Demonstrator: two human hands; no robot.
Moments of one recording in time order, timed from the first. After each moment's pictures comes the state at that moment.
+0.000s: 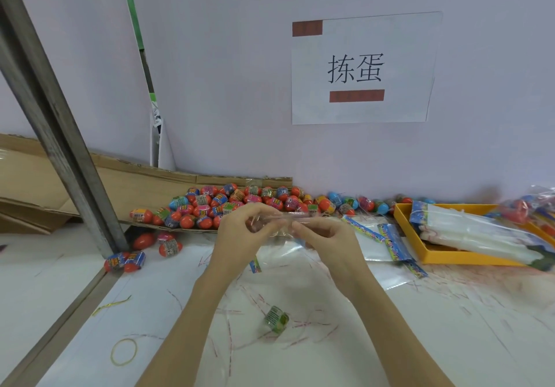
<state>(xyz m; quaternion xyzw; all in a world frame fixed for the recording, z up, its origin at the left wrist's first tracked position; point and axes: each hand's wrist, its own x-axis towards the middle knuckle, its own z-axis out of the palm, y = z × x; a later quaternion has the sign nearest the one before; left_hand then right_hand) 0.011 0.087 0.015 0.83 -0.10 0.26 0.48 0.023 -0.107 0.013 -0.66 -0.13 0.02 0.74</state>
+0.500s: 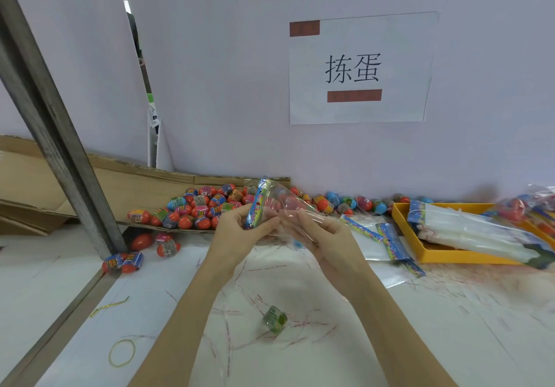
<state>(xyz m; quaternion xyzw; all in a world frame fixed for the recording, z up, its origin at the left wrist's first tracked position) 0.011 0.089 0.017 0.73 -0.02 0.13 0.67 0.024 -0.105 0.017 -0.49 -0.17 0.13 0.85</state>
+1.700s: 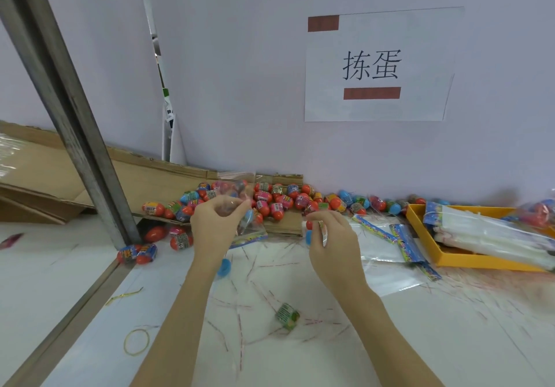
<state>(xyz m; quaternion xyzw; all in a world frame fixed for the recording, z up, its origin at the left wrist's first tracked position) 0.012 0.132 0.017 0.78 0.12 0.31 0.54 0.021 -0.085 -0.003 -0.85 -0.15 -0.24 0.45</state>
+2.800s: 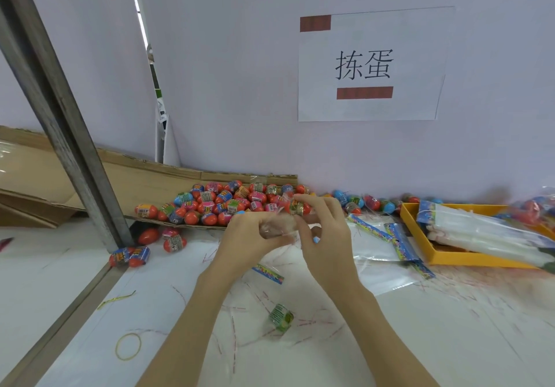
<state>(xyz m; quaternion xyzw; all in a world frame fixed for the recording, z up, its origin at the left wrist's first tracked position) 0.012 0.091 0.011 0.88 -0.08 0.16 0.44 0.022 -0.081 0.005 -0.77 -0.25 -0.29 0.52</state>
